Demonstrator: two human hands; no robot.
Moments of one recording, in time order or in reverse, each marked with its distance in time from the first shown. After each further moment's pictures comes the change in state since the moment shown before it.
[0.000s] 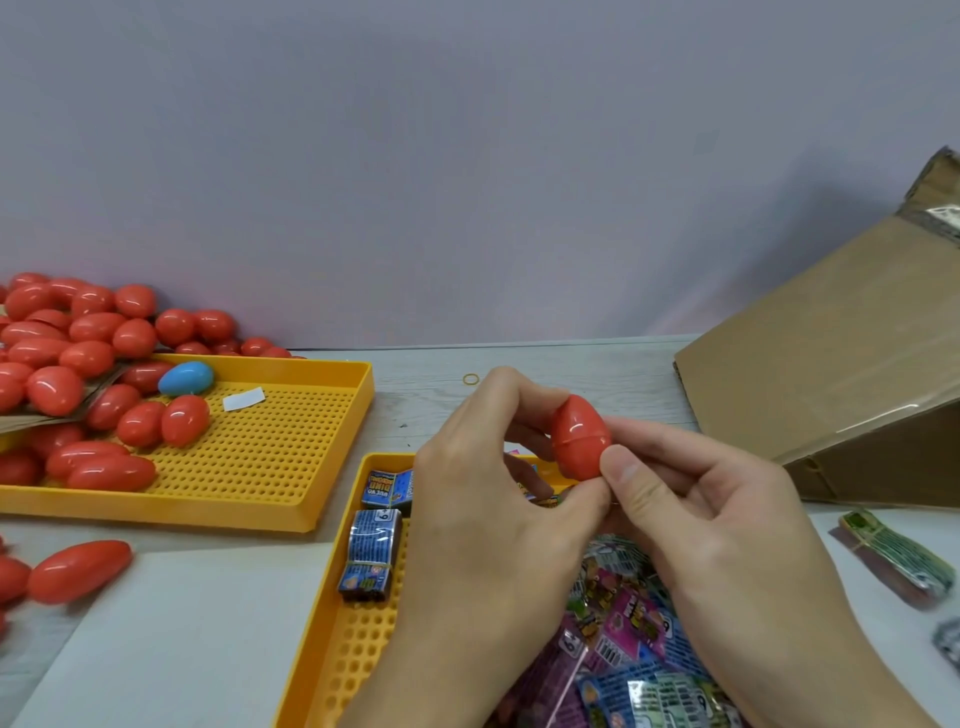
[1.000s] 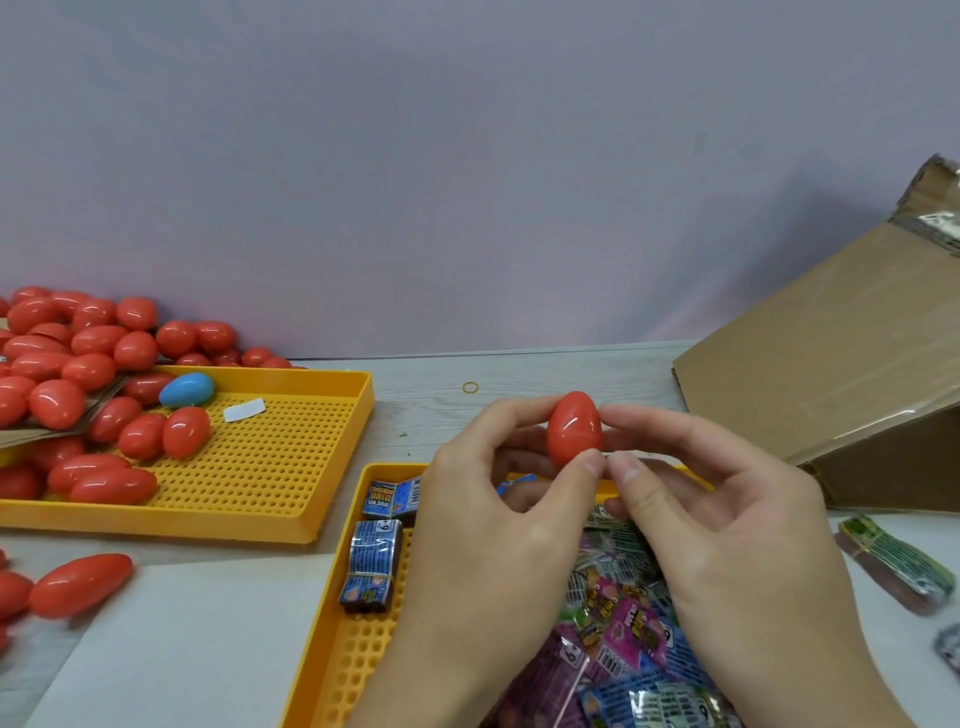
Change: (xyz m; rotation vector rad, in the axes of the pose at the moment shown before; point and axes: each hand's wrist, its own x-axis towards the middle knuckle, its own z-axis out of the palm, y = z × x) left_hand 0.000 -0.002 0.001 -0.310 -0.090 -0.225; right_hand -0.002 0.000 -0.001 -0.192 0.107 -0.128
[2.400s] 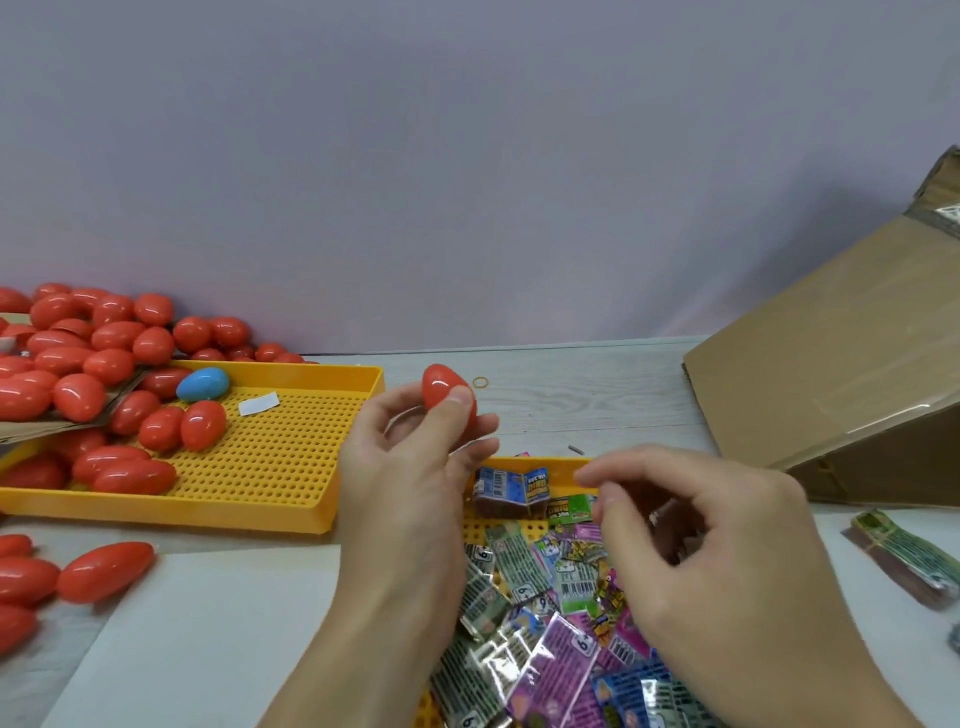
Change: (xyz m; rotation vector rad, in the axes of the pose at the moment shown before) left_hand 0.016 -0.006 -0.025 -0.574 0.441 -0.228; right_hand -0.006 -0.008 0.002 -0.681 -0.068 -0.269
